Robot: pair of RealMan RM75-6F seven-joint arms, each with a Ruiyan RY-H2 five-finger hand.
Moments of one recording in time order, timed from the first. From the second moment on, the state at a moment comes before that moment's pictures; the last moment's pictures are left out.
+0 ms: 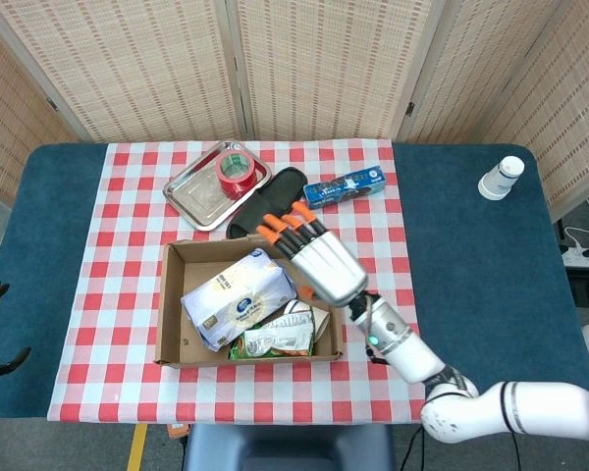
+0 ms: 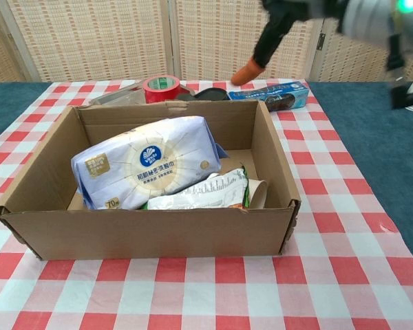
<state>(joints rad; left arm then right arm) -0.10 -1.03 -0.06 -1.55 1.43 1.43 -0.18 0.89 -1.31 0.23 -1.89 -1.18 1.16 -0.60</state>
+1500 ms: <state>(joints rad) -0.11 -1.04 -0.06 -1.56 1.43 1.41 -0.11 0.26 -1.31 0.06 -1.06 -1.47 1.57 0.08</state>
